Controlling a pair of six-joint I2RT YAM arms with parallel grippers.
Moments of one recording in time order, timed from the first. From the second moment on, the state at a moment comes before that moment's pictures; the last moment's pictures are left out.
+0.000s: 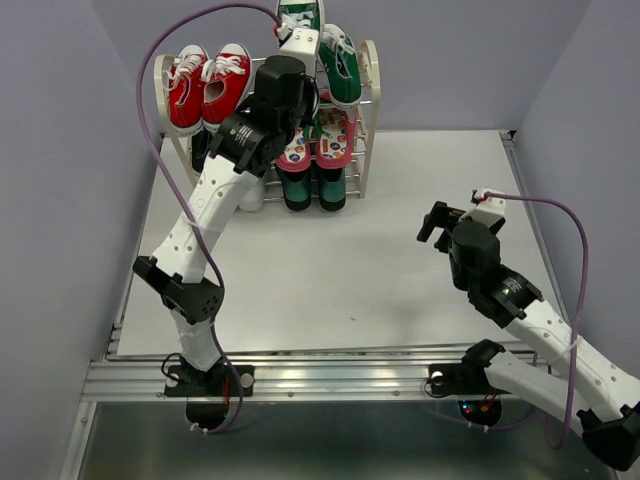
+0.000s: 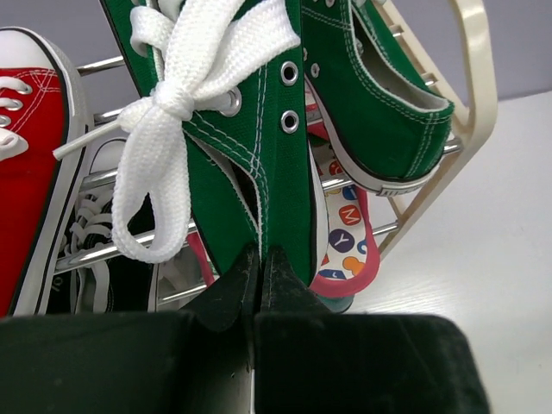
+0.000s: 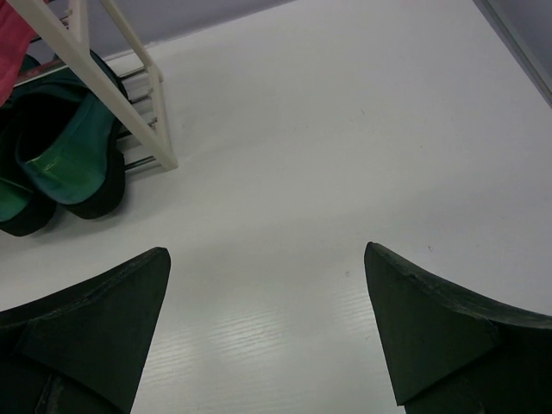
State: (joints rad) left arm -0.63 1.80 2.31 -0.76 -0.41 -0.09; right arm 0.62 0.78 0.75 -0.28 0.74 0.43
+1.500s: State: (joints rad) left arm -0.52 1.90 2.39 -0.70 -0.40 -0.13; right arm 0.62 0.86 0.77 -0.29 0.72 0.44
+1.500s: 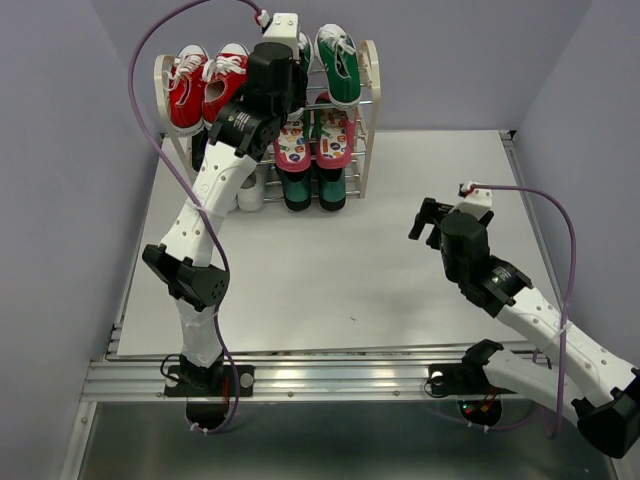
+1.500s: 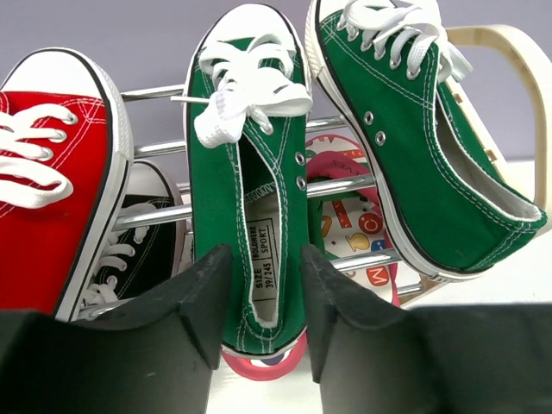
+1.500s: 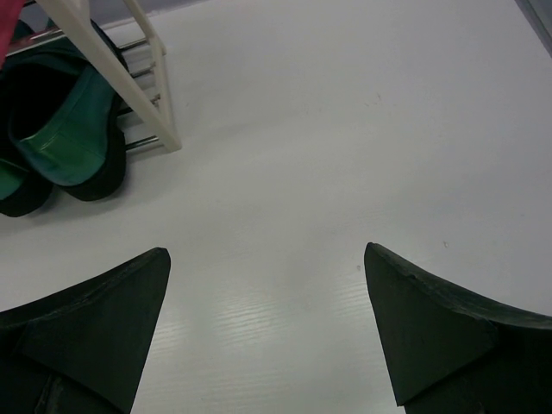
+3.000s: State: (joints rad) left arm -0.52 1.83 2.22 -0.61 -0.37 -0.17; right arm 0.65 1.84 2.01 -0.08 0.42 0.01
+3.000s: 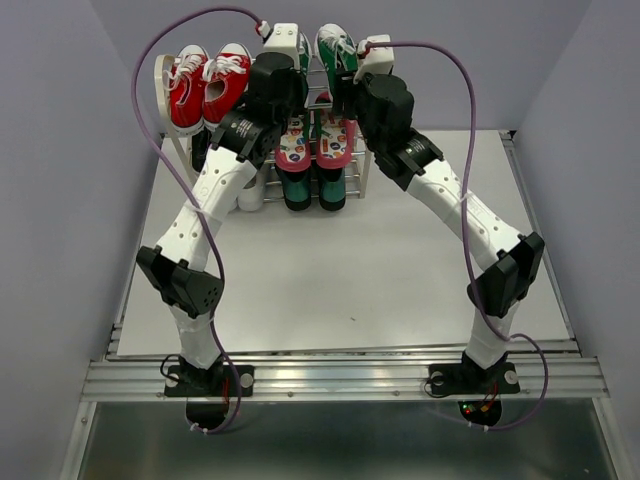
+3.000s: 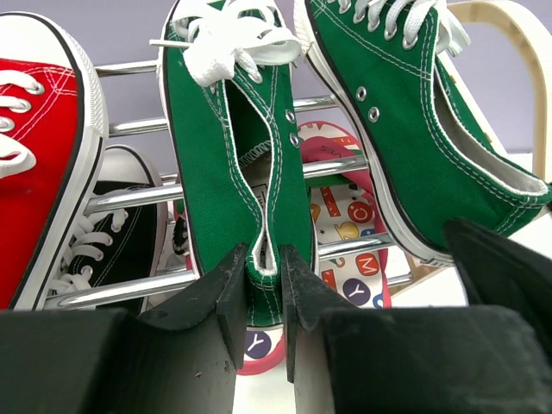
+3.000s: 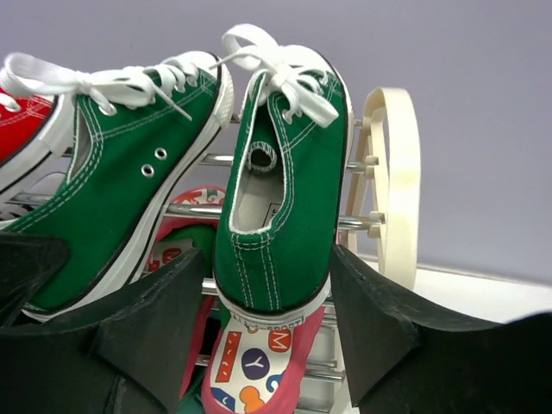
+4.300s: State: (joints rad) left arm -0.52 1.87 2.27 -0.58 -0.38 -0.20; right arm 0.65 1.85 2.00 -0.15 0.42 0.13
